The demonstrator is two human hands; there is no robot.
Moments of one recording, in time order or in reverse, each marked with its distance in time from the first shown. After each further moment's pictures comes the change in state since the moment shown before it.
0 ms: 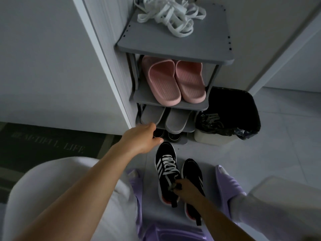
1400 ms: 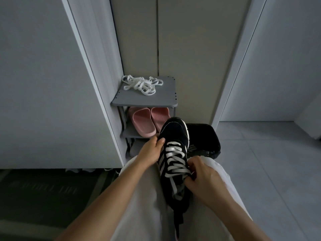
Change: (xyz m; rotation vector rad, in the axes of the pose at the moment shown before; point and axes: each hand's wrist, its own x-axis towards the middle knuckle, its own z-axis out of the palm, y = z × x) left_hand -0.070 0.097 0.002 -0.646 0.422 0.221; right_hand -0.254 -0.077 -0.126 -0.299 0.722 -0.323
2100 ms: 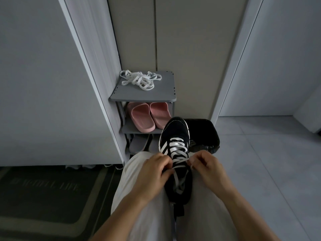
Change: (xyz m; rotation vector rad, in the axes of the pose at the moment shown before) left_hand -0.079 -0.010 0.008 0.321 0.103 0.504; right_hand 0.017 0.038 0.029 0.496 0.137 0.084
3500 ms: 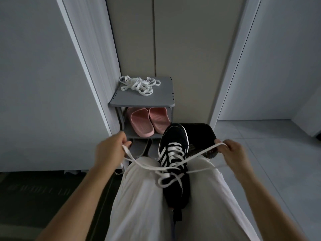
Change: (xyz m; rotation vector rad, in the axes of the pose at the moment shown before) left_hand 0.045 -0.073 -0.059 0.340 0.112 -0.411; right_hand 0.047 0.013 -0.050 0.094 0.275 0.177
